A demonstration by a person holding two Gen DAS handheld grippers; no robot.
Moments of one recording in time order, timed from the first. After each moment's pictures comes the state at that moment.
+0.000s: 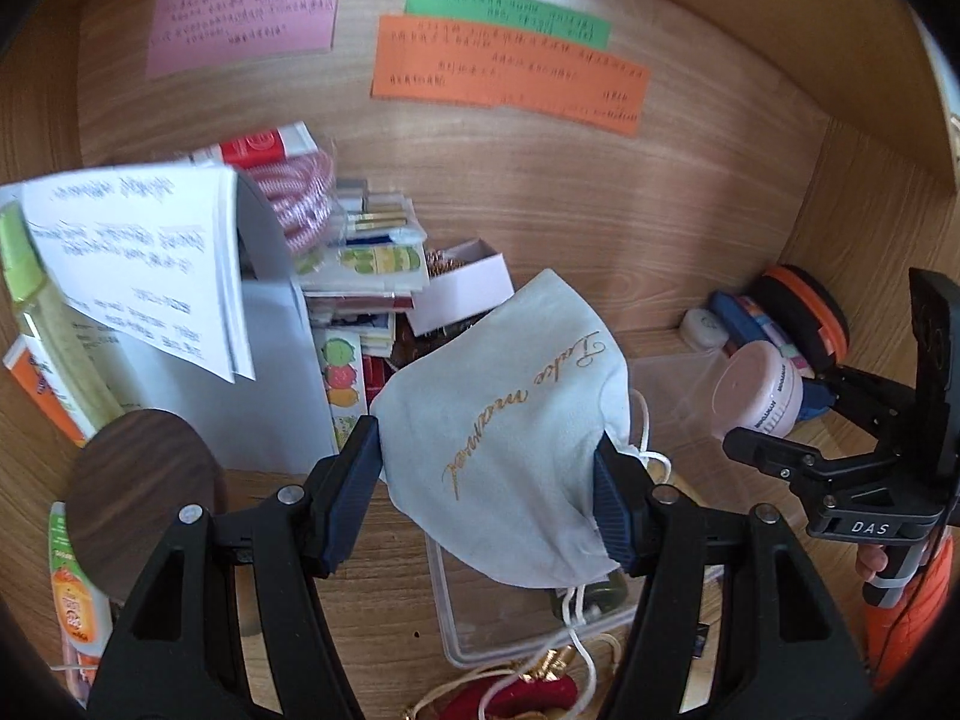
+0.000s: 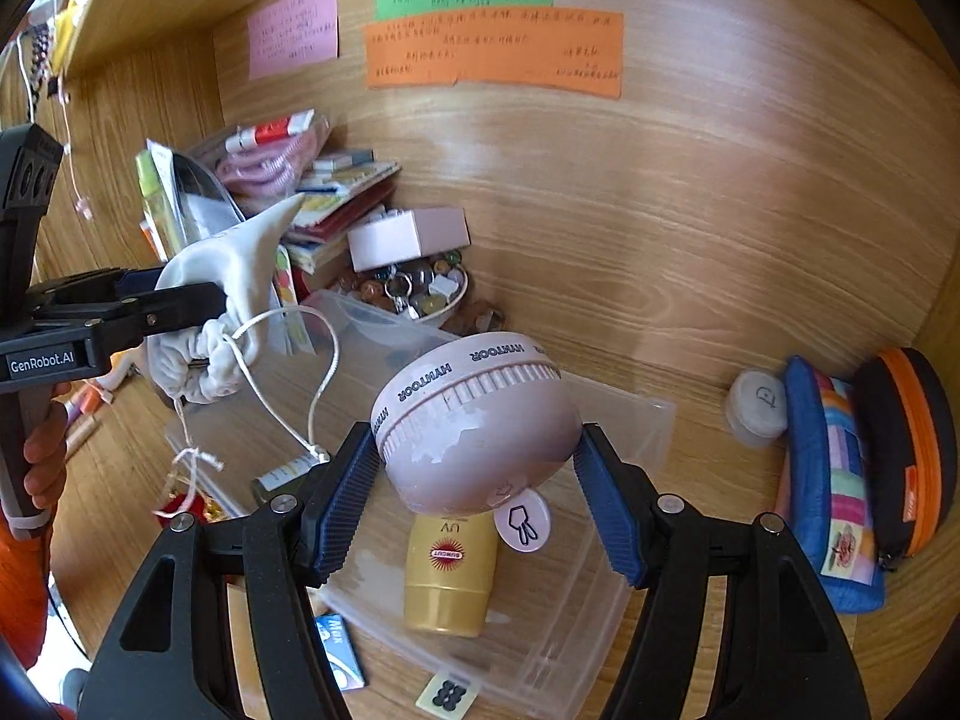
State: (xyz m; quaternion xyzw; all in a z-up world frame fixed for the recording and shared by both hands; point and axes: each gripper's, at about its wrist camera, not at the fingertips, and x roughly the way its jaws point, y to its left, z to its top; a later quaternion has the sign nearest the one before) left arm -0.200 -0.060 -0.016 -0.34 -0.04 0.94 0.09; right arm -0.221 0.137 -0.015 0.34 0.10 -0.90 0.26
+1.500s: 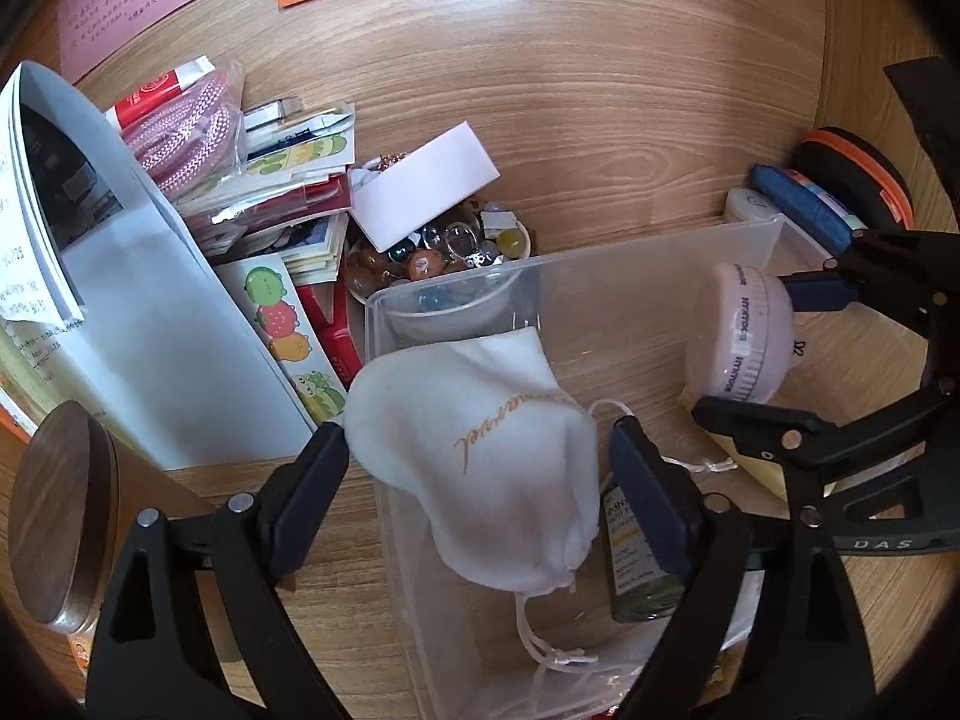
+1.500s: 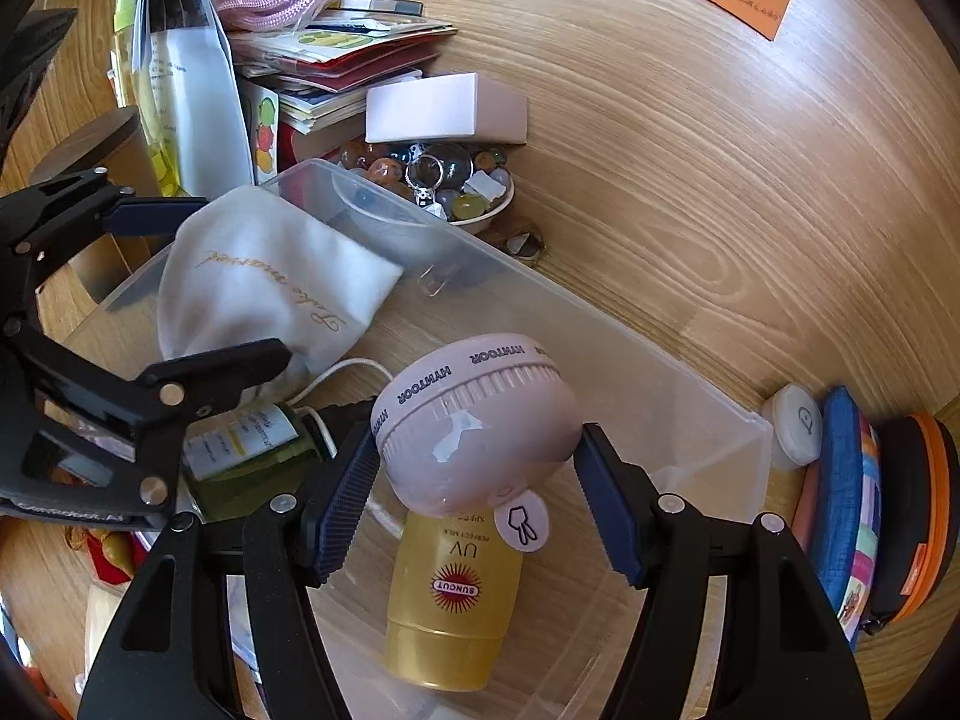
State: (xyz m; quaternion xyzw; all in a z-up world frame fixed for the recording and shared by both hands) left arm -0.227 -0.019 -0.067 -0.39 0.07 0.92 0.07; right arm -0.254 0.079 -0.060 0.40 0.24 -0.85 0.24
